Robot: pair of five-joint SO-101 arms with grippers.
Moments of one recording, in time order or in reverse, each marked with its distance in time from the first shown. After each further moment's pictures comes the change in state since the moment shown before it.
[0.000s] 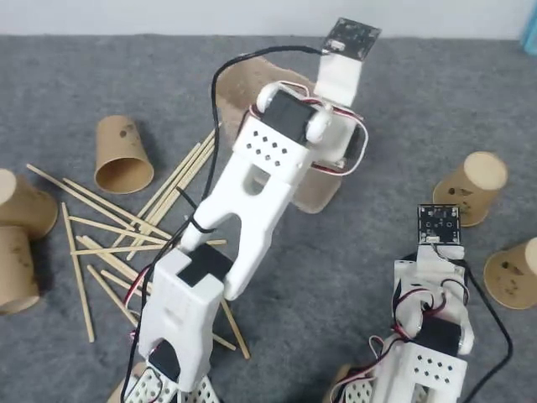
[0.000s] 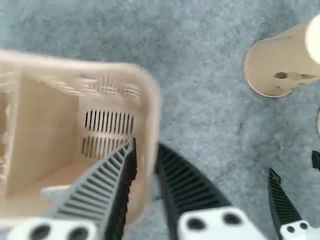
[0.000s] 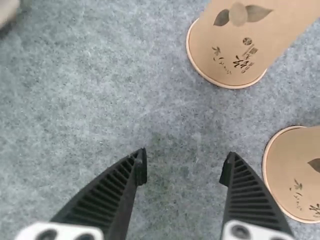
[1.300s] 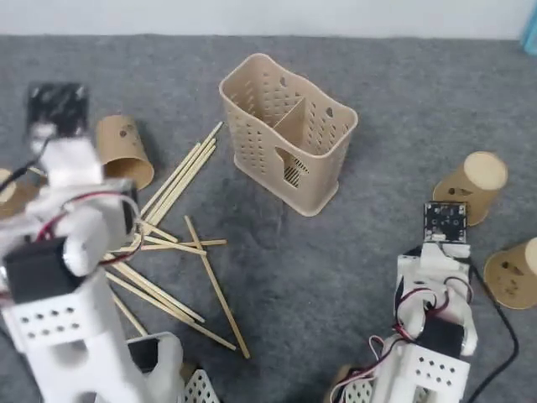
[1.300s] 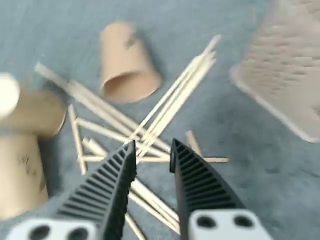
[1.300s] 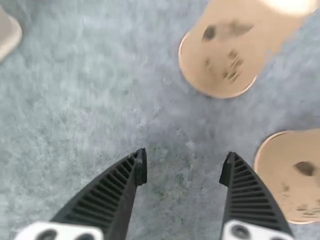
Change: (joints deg) left arm -52.0 -79.0 76.1 -6.2 -15.1; right arm 0.1 0.0 -6.0 2.5 -1.8
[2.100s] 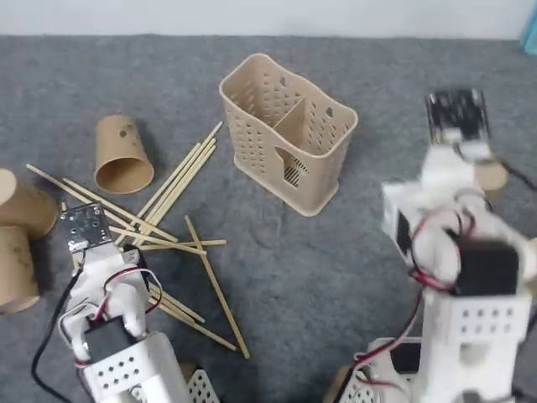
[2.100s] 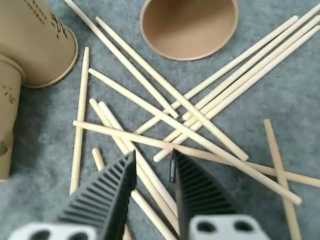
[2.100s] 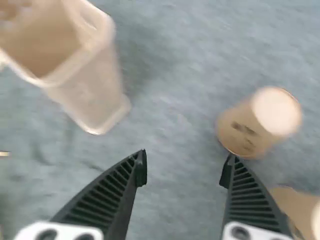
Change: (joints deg) left arm -9.9 -42.7 65.1 -27.1 -0.2; right arm -22.0 48.2 -77.1 31.5 -12.8
